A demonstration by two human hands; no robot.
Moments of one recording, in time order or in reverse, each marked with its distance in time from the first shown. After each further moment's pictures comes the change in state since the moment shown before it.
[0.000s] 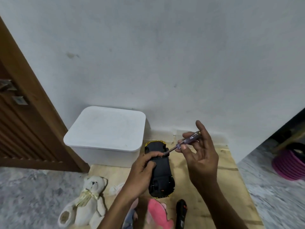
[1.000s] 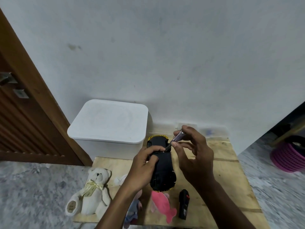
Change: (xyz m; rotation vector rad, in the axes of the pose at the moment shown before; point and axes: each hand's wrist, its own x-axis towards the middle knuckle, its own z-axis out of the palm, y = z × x) left_hand -0.011 -0.001 -0.011 0.025 0.011 0.005; right_hand -0.015 0.017 0.008 -0.421 -0.154 -0.590
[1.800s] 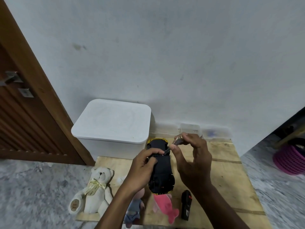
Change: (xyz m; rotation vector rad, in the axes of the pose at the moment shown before) left_hand -0.004 -0.004 -0.010 -0.050 0.007 -0.072; right_hand -0.010 -0.003 0.016 0.000 0.059 -0.019
